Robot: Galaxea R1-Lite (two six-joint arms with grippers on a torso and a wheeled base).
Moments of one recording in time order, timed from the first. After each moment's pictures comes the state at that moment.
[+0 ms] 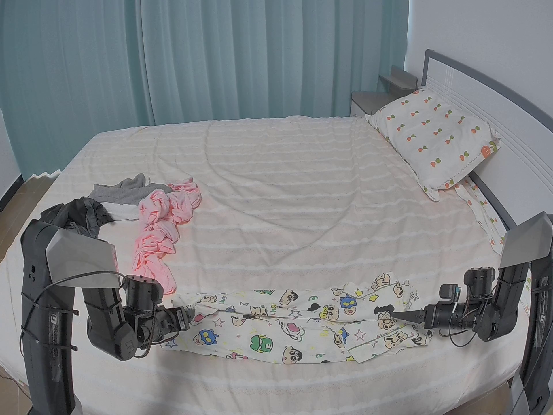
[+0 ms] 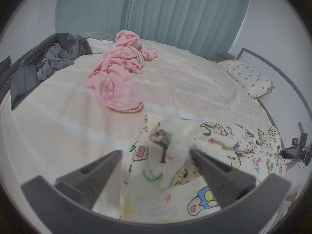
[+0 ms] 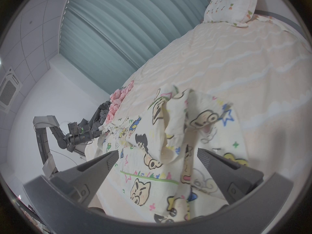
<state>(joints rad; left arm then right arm) -0.17 2.44 -0.49 -1.22 0.04 -0.36 -0.09 2.43 -0.42 -1.29 0.77 0.18</state>
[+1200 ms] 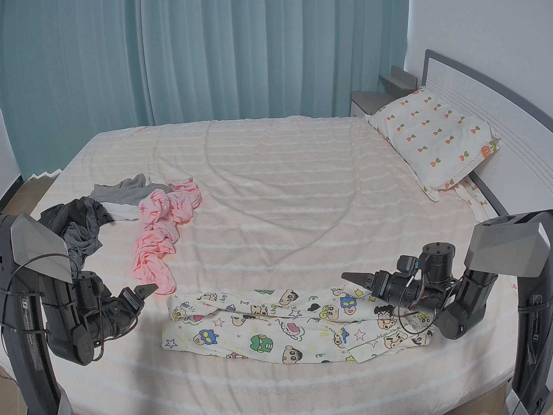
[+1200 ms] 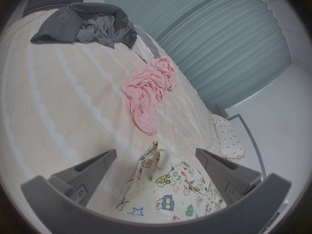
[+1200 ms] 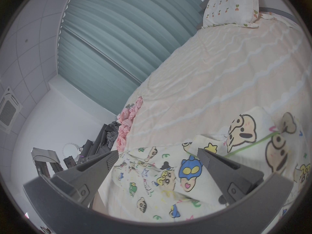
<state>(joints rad) 0.08 2.34 -0.25 -1.55 -0.27 -0.82 0.29 2.39 -0.66 -1.32 0.42 0.66</state>
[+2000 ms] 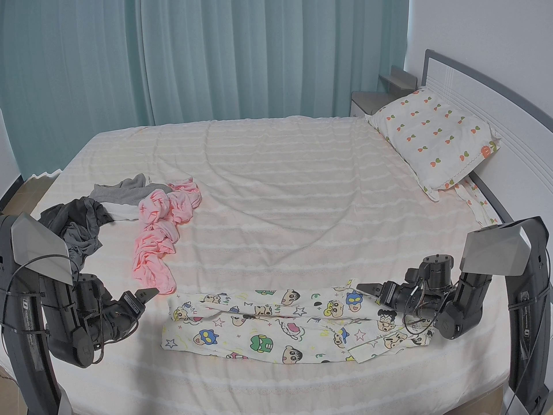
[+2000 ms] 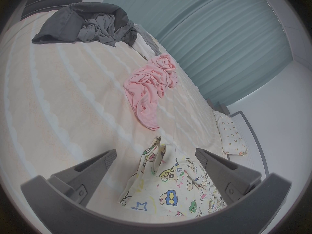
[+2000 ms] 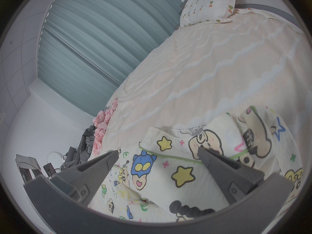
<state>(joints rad) 0.07 2.34 -0.22 -1.55 -0.26 -0.79 0.21 2.49 -0.66 -1.31 0.34 0.63</state>
